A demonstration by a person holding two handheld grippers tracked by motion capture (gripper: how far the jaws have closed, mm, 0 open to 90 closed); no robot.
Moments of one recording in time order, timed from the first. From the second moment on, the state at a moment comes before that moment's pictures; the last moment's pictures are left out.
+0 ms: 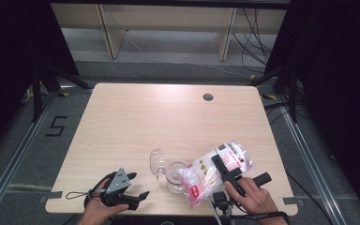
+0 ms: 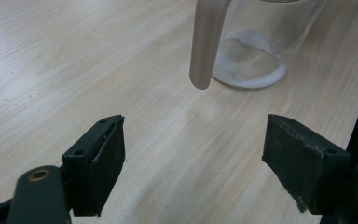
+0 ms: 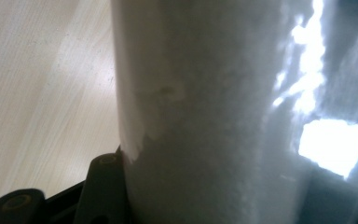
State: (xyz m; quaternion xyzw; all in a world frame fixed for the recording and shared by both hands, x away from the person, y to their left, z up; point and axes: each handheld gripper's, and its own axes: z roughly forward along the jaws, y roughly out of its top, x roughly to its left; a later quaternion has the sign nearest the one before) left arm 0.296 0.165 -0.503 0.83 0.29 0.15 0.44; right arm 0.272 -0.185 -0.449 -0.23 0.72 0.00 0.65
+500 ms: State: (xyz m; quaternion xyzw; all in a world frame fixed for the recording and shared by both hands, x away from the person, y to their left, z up) left arm 0.295 0.165 -0.503 0.83 0.30 0.15 0.44; right arm 0.271 -0.185 -0.447 -0.23 0.72 0.00 0.65
